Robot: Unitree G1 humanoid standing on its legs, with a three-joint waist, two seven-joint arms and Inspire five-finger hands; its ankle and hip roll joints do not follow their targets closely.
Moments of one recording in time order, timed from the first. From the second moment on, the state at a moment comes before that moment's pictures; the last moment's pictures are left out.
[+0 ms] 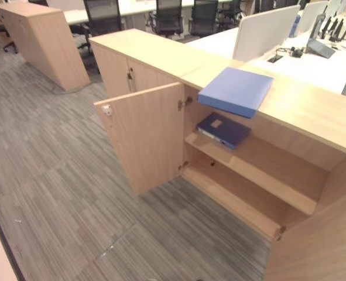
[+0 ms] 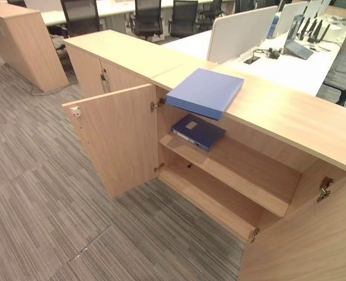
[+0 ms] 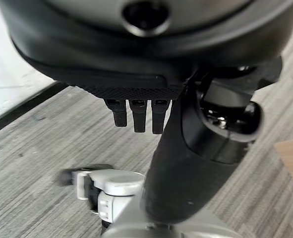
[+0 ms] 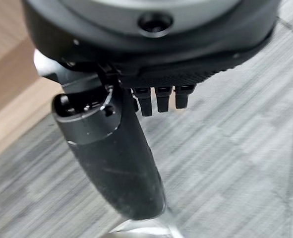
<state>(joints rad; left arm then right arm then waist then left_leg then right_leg) 0.04 0.26 -0.01 1.33 -0.15 -0.01 0.08 -0.04 -0.28 0.24 1.35 0.13 0.05 0.01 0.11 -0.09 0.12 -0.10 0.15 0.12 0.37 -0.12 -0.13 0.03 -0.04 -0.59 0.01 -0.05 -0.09</state>
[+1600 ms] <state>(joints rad) 0.17 0.37 0.12 0.03 -0.27 -0.07 0.20 0.00 -0.26 0.17 1.30 0.04 0.07 0.02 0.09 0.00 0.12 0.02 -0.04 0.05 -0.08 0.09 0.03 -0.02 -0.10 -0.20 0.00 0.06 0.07</state>
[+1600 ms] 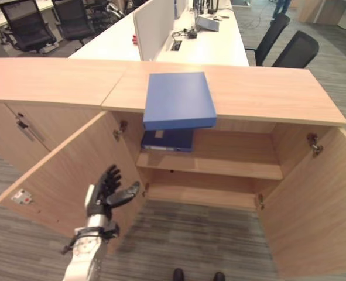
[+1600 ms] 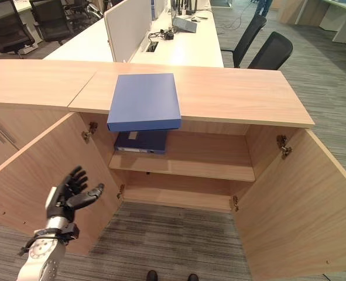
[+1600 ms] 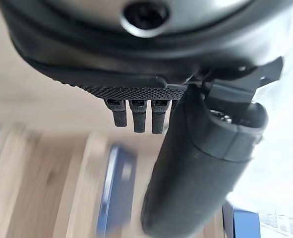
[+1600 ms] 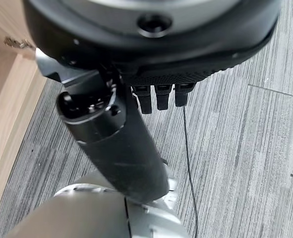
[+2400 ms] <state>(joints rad) -0.10 0.65 -0.13 -0.20 0.61 -0.11 0.39 0.01 -0.24 0.28 1.34 -0.02 0.05 -0.03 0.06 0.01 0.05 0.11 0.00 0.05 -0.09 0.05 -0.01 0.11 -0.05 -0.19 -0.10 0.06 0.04</state>
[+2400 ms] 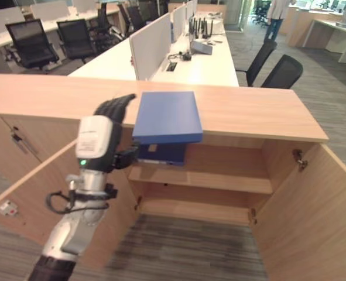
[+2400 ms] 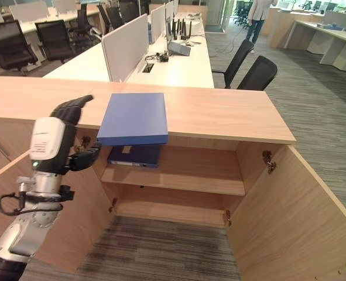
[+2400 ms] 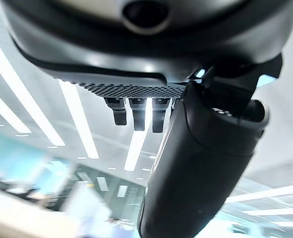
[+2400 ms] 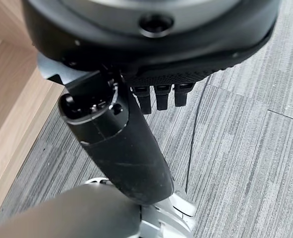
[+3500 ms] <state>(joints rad) -0.26 0.65 -0.29 0.08 0.84 0.00 0.32 0.04 -0.25 0.30 1.34 -0.04 0.05 -0.01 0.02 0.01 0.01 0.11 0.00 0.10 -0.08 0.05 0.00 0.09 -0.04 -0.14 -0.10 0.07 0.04</state>
